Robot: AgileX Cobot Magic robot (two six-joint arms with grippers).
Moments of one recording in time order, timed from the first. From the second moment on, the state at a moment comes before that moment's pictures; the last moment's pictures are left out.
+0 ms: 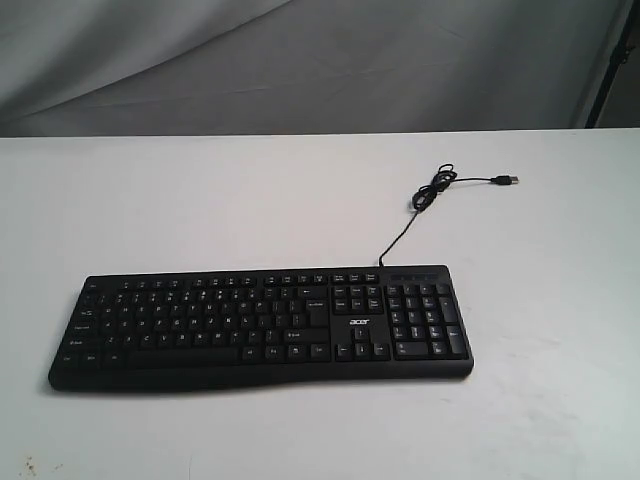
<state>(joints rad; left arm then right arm) -0.18 0.00 0.00 0.04 0.26 -0.02 0.30 0.01 -0.09 0.15 0.13 -0.30</state>
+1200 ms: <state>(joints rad) -0.18 0.00 0.00 0.04 0.26 -0.02 0.96 1.69 -1.15 -0.23 0.15 0.15</state>
